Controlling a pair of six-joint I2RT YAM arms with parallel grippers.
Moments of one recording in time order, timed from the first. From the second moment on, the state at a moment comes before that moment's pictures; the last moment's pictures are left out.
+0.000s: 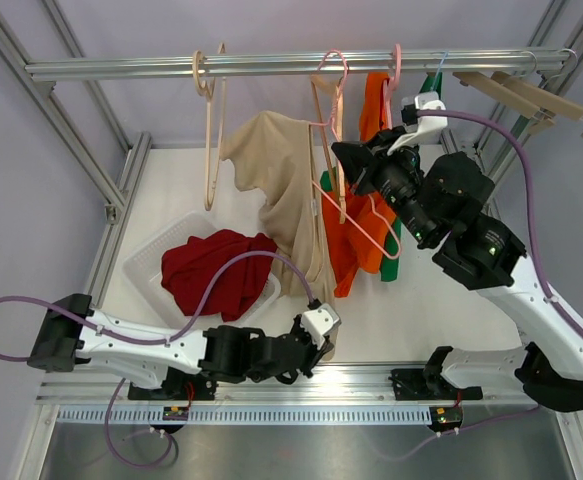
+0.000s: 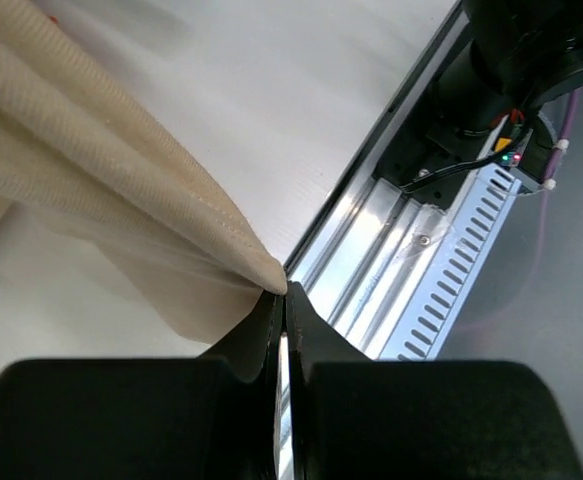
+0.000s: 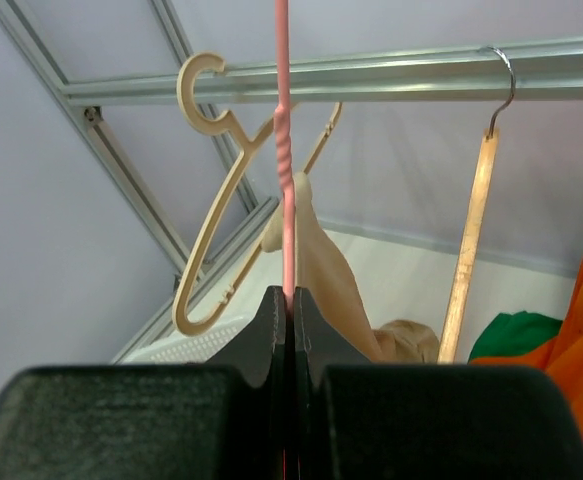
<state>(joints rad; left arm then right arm) -1.62 1.20 0.74 -0.07 -0.46 -0.46 0.92 1.19 1.67 -0.33 0.39 0.22</state>
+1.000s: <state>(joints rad) -1.21 0.96 0.95 0.19 -0.65 0.07 0.92 0.67 1.45 -0.42 0.00 0.43</state>
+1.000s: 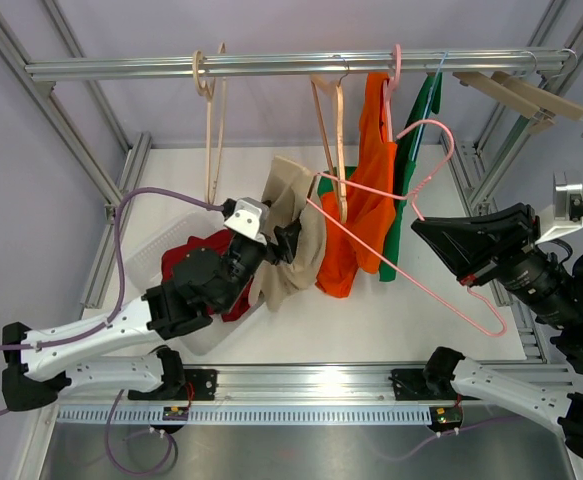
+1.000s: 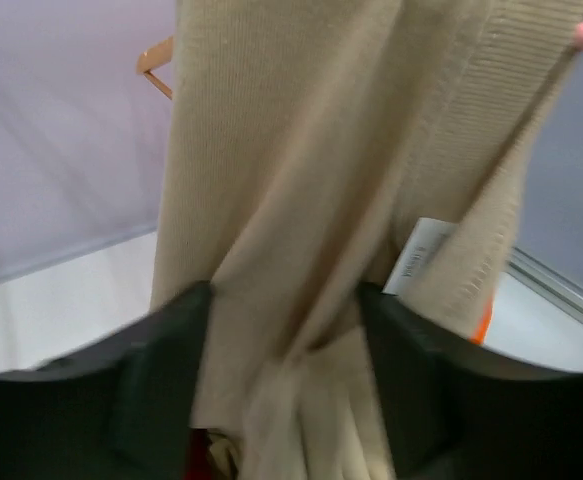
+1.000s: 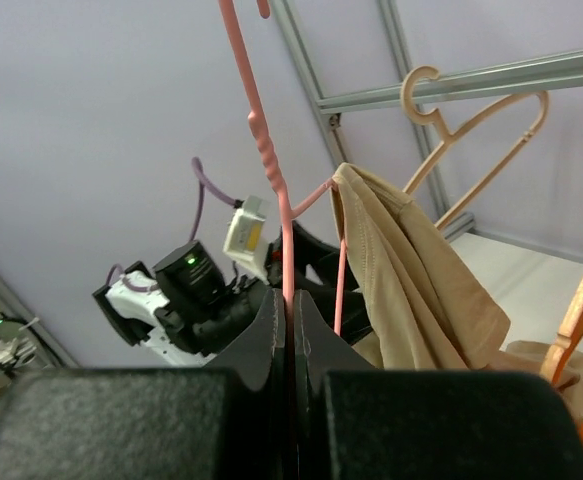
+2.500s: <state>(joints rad) -1.05 1.01 1.89 -0.32 -0.55 0.16 0.92 0.49 1.37 -0.46 0.14 0.44</state>
